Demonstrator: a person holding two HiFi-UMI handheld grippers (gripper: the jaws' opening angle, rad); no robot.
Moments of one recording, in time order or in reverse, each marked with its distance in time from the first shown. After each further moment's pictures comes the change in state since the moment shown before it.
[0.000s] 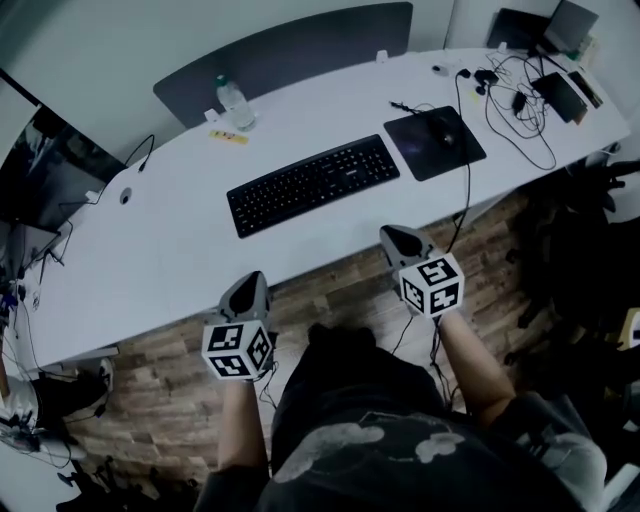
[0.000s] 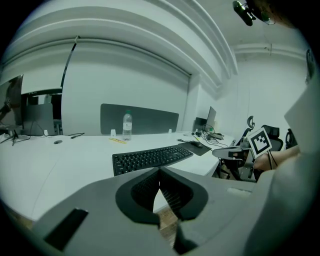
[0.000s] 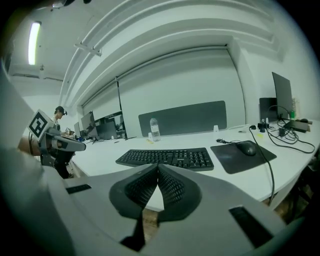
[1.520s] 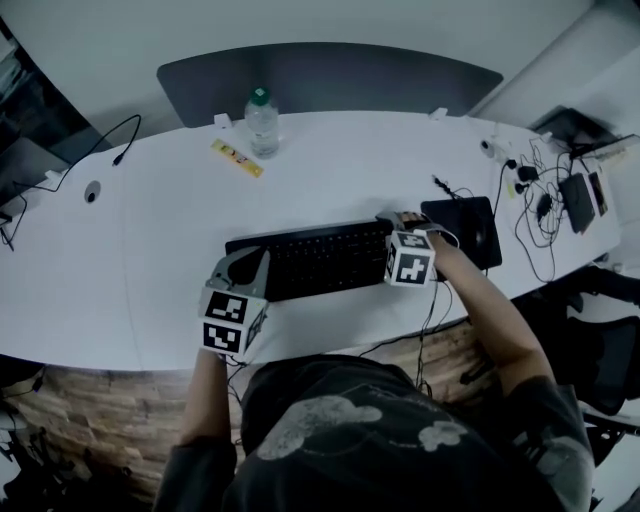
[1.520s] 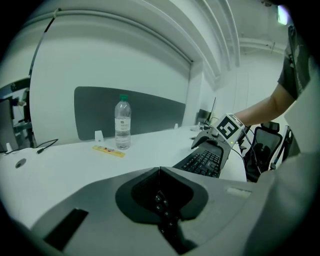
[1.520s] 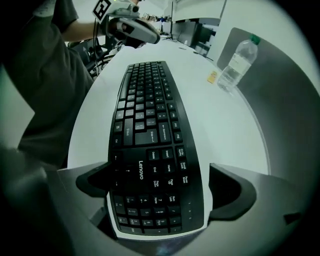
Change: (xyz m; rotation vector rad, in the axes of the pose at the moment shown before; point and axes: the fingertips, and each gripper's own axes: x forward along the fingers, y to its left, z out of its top) left arm 0.203 0.110 0.065 0.081 0.099 -0.107; right arm 0.226 -0.081 -0.039 -1.063 0.961 0.594
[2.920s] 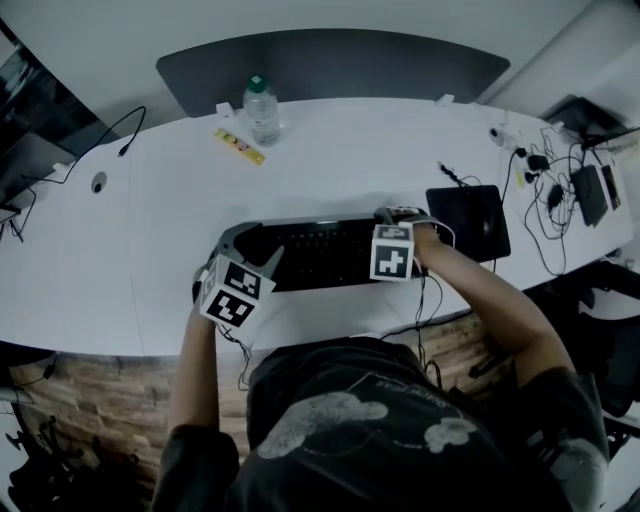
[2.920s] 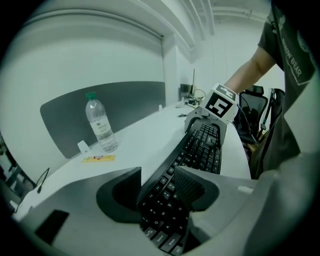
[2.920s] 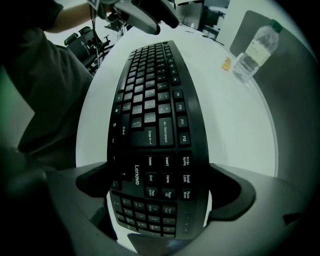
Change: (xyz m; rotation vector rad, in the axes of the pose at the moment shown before) left arm 0.021 -0.013 -0.013 0.326 0.216 -0.075; right arm 0.007 0.024 0.003 0.001 0.160 0.085
